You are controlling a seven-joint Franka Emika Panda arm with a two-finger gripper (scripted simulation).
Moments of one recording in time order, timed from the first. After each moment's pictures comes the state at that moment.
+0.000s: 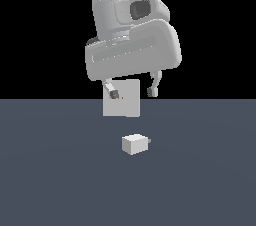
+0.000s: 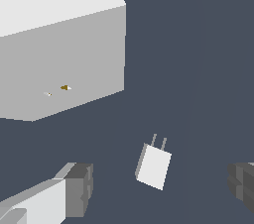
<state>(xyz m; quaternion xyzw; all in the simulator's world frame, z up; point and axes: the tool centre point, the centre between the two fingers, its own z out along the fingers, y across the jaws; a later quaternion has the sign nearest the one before) -0.034 -0.007 0.110 0.95 -0.28 0.12 0.05</state>
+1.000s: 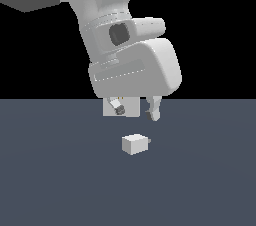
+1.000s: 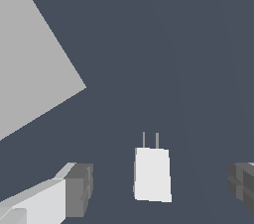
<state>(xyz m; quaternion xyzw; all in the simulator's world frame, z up) -0.049 -0.012 0.072 0.89 -0.41 0.18 0.09</state>
